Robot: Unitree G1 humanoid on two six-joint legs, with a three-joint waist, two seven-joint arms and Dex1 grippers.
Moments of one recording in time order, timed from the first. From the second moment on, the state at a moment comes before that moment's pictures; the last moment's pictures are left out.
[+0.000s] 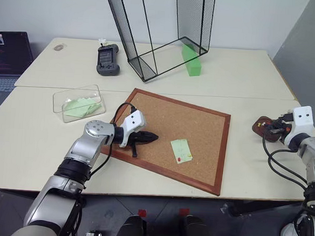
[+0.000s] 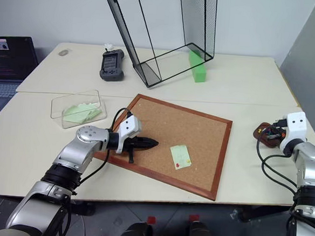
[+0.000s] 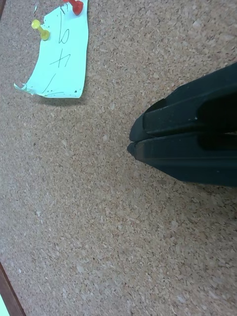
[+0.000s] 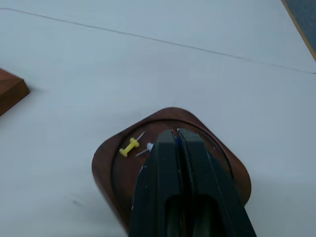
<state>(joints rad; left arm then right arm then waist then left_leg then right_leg) -0.59 0.51 -0.19 0.39 -0.13 0.19 -1.15 -0.55 -0.69 -0.25 0.56 0.15 0.31 0.54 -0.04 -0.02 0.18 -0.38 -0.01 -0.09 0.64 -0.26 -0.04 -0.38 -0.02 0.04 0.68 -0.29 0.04</state>
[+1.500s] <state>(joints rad) -0.60 0.52 -0.20 0.40 -0.12 0.19 -1.17 -0.13 -0.79 -0.13 -0.22 0.40 0.38 0.97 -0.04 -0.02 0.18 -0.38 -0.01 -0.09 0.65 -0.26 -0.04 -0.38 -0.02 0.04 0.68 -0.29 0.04</state>
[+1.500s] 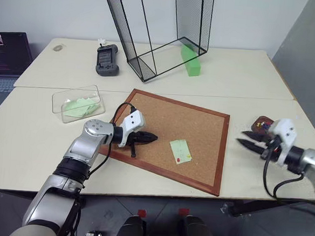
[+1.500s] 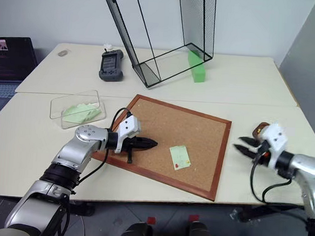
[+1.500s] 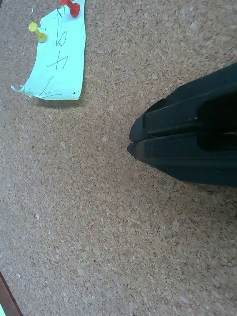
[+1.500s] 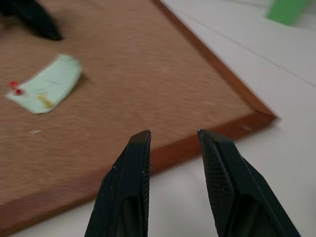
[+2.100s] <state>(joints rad) -0.59 0.53 -0.21 0.39 -0.11 0.19 -1.17 -0.22 -0.58 0.22 -0.17 0.24 0.20 0.97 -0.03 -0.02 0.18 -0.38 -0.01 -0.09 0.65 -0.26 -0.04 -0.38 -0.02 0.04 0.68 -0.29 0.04</state>
